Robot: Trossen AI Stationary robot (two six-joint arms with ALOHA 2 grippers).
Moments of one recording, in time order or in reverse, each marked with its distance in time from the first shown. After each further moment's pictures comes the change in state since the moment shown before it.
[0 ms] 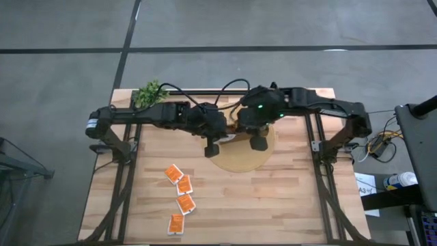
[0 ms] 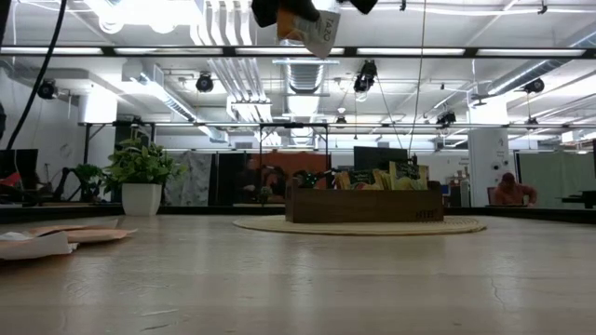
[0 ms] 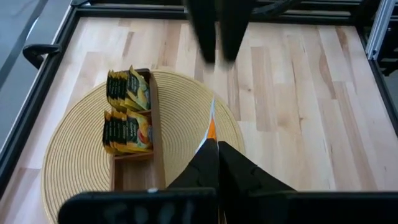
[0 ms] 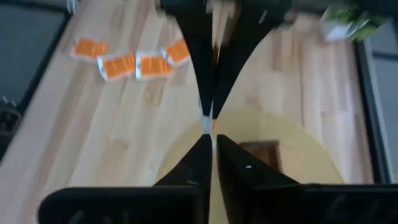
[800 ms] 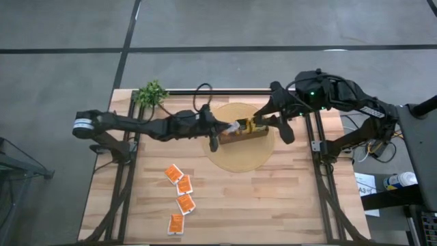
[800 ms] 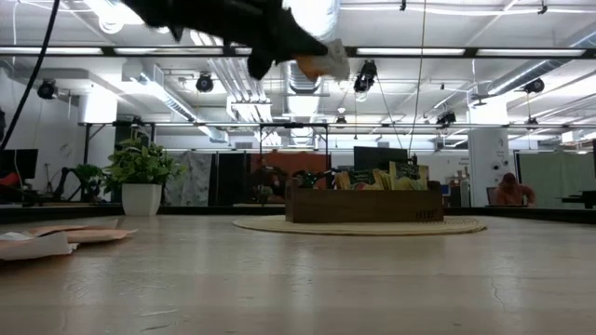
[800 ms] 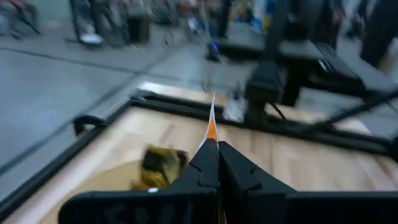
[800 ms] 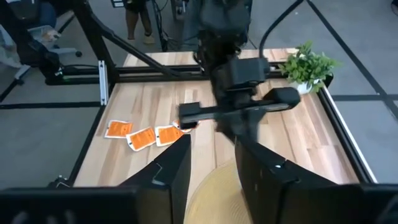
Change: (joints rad) left arm 0.074 -0.160 -0.752 1.176 -0.092 -0.083; right arm 0.005 -0.268 -0.015 0.083 0.002 0.205
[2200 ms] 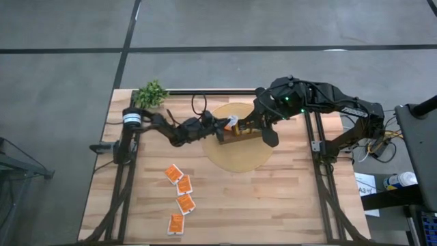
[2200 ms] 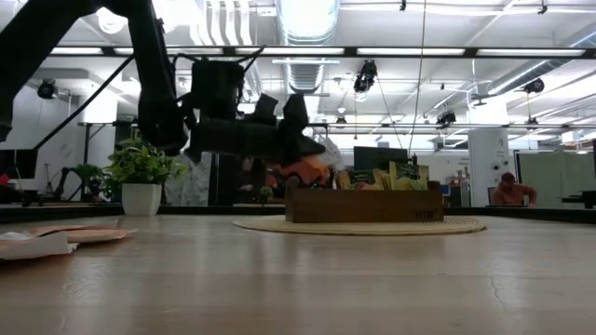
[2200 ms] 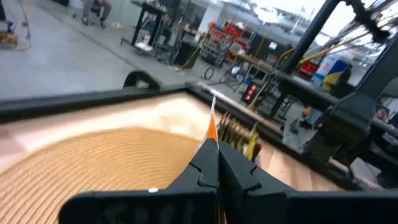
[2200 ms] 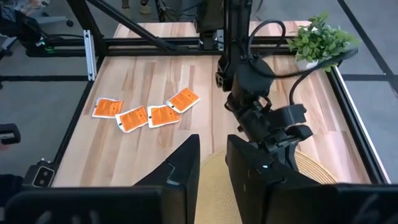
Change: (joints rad) left arm 0.143 0.548 -0.198 0.912 -0.091 -0.317; right arm -0.001 0.116 -0.001 0.000 -0.001 -0.039
